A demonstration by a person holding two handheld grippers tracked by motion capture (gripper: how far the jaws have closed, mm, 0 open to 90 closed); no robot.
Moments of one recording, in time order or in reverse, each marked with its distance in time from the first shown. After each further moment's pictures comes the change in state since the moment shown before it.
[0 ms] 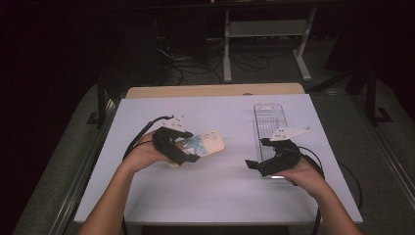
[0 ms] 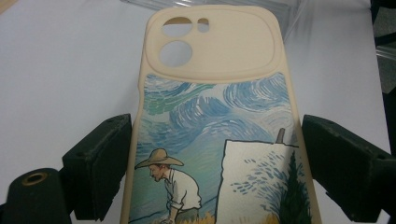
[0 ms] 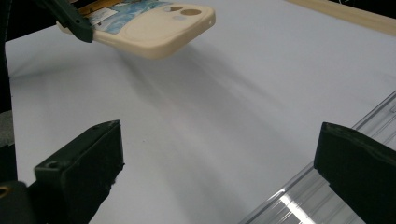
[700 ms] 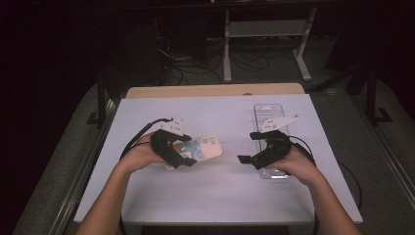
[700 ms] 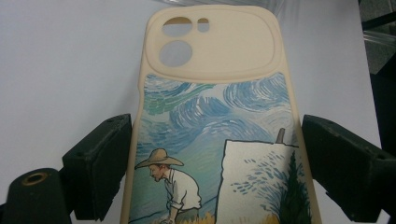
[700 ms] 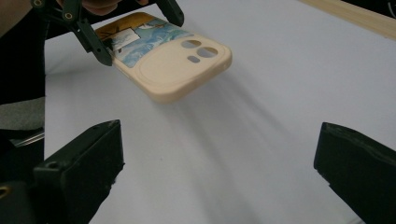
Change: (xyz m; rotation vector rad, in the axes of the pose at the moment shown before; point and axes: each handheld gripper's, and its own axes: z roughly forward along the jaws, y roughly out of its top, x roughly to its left) left arm -0.001 -0.008 0.001 0.025 -0.052 0.011; right arm -0.004 0.029 0.017 0.030 0.127 -0.058
